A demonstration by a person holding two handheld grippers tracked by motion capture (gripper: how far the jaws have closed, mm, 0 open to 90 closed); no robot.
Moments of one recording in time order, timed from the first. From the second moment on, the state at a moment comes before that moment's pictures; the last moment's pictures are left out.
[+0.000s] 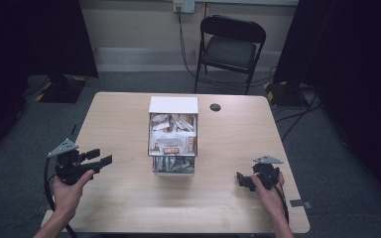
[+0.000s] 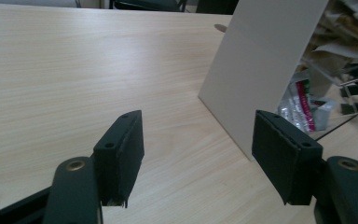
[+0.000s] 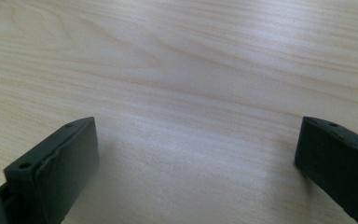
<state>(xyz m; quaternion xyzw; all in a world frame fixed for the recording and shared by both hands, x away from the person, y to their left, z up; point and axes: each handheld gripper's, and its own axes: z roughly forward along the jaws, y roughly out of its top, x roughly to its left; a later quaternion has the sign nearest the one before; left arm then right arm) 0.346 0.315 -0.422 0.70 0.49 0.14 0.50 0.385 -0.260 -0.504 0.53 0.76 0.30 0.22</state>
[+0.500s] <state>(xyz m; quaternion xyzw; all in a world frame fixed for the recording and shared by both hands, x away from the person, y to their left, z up) 0.344 0.308 -0.388 0.72 0.42 0.15 0.53 0.385 -0.260 -0.504 0.53 0.76 0.30 0.22</state>
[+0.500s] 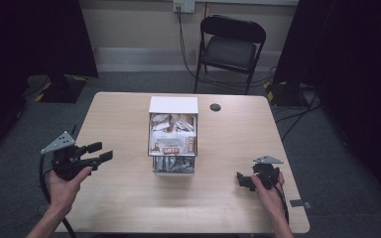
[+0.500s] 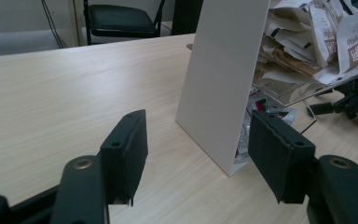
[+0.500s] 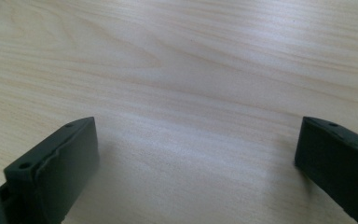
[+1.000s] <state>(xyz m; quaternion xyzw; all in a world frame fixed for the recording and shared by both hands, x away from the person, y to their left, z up) 0.348 0.284 -0.367 0.74 0.38 0.14 0.53 0.385 -0.260 -0.504 0.53 0.76 0.30 0.22</state>
